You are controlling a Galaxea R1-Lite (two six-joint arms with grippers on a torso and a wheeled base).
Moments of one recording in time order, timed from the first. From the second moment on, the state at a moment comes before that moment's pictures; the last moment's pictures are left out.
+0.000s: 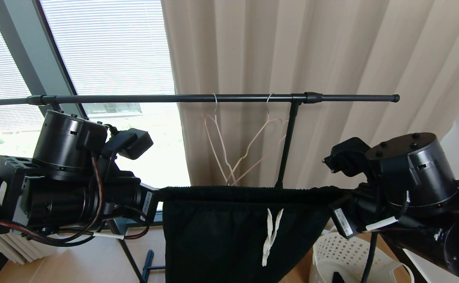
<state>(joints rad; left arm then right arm) -0.48 1.51 -0.88 0.02 -0.04 -0.01 0.77 1.52 -0.87 0.09 -0.64 0.11</state>
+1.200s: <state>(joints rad) -0.58 1.81 -1.32 0.03 -0.06 -0.01 1.23 1.54 -0.87 0.11 -0.37 0.43</state>
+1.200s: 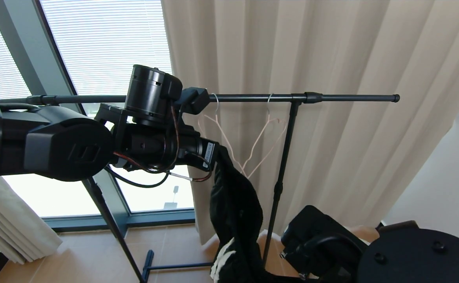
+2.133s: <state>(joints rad) -0.53 1.60 -1.01 0.03 -0.06 0.23 0.84 1.64 -1.06 0.17 -0.57 0.32</state>
